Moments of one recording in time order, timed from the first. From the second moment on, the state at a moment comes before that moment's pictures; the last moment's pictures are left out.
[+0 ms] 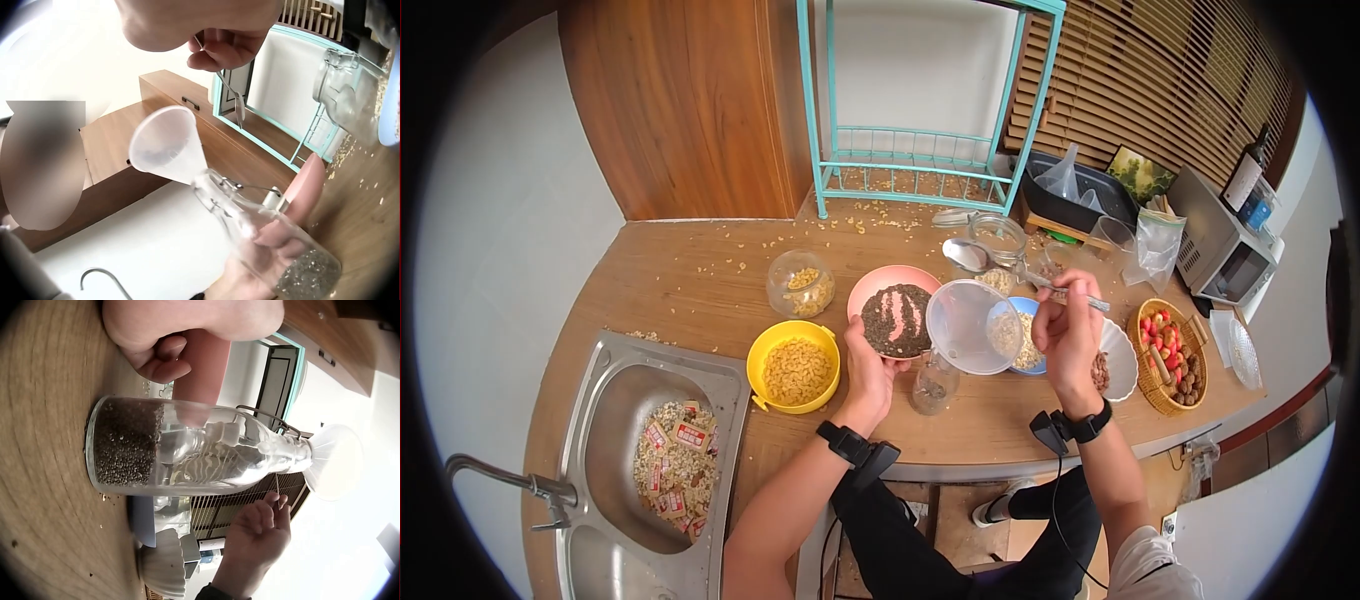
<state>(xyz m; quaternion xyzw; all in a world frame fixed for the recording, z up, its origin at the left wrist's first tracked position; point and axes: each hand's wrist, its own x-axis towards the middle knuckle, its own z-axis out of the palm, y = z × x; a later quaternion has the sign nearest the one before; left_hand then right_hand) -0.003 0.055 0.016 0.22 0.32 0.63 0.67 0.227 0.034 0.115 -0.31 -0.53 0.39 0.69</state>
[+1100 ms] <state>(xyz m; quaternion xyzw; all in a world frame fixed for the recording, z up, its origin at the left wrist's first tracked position) -0.003 0.054 0.025 0.16 0.32 0.64 0.68 0.211 0.074 0.076 -0.41 -0.72 0.27 0.49</state>
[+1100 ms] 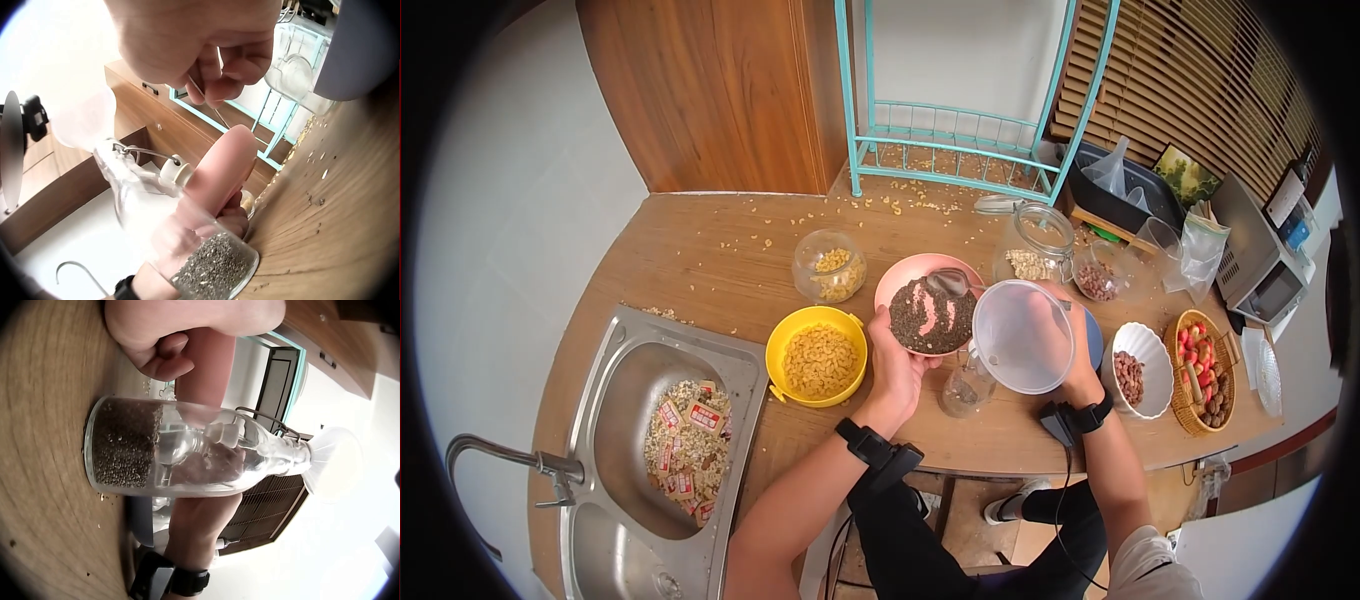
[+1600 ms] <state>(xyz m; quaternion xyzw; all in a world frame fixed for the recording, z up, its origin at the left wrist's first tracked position) -0.003 0.053 0.027 0.18 0.31 0.64 0.68 0.209 0.069 0.073 -0.37 -0.68 0.40 0.48</state>
